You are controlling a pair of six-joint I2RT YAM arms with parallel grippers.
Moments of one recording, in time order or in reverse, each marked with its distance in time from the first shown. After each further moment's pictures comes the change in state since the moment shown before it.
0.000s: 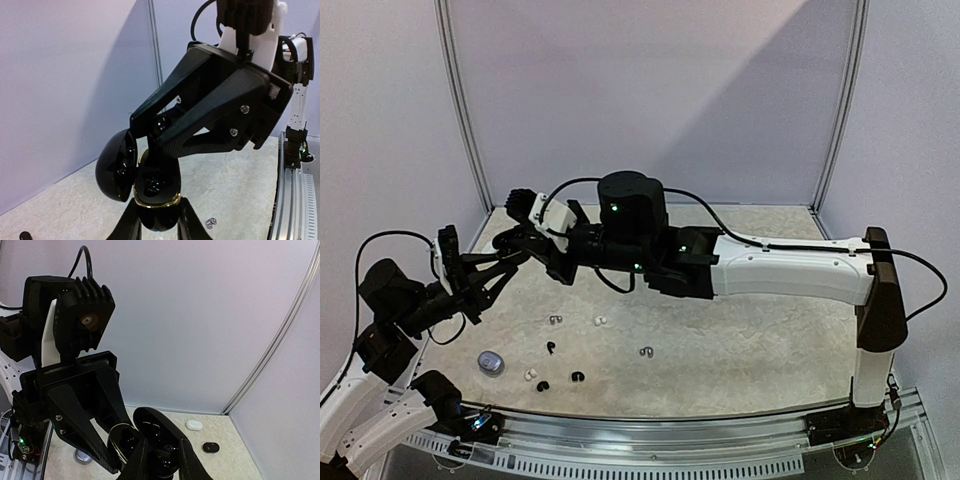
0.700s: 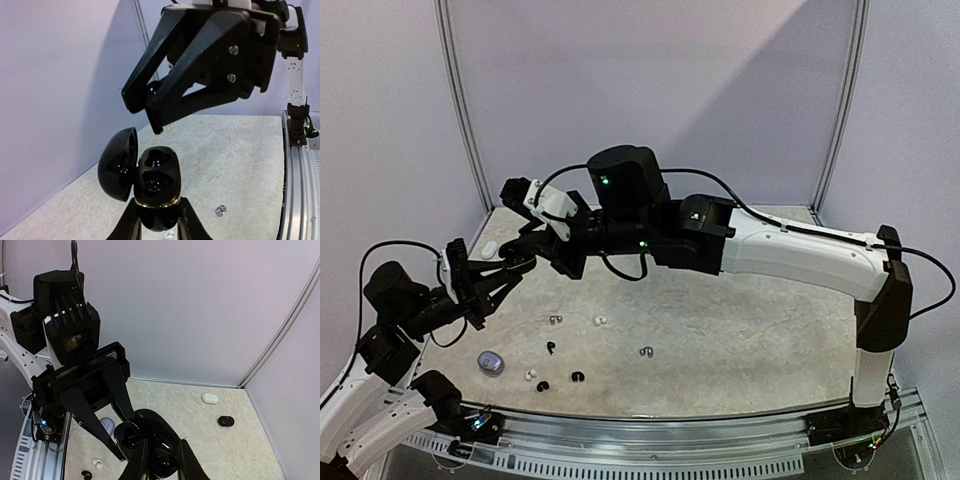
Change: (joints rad) left arm -0.002 -0.005 -0.023 -0.020 0.019 0.135; right arm 0.000 0.003 0.190 -0.372 -0.024 0.042
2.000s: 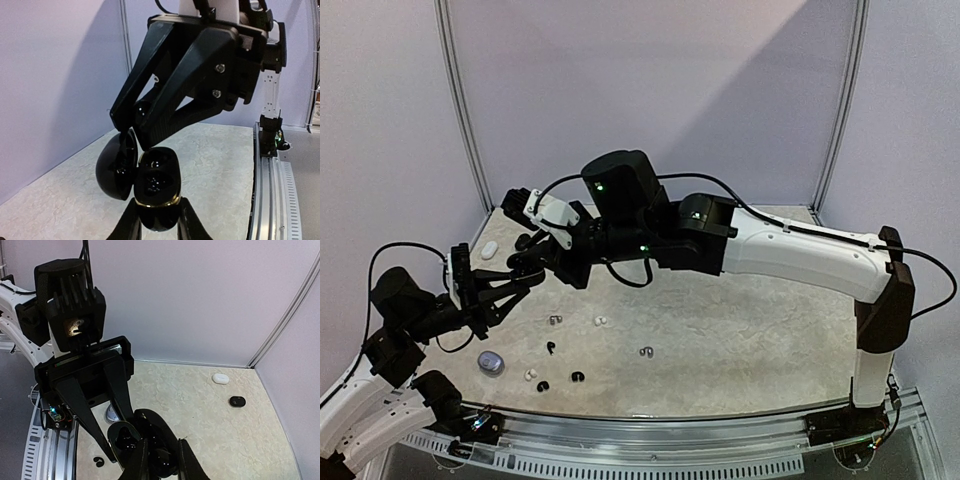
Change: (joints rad) left arm -0.050 0.001 -0.049 0.061 0.063 -0.140; right arm 0.012 -0.002 0.024 -0.132 0.020 0.055
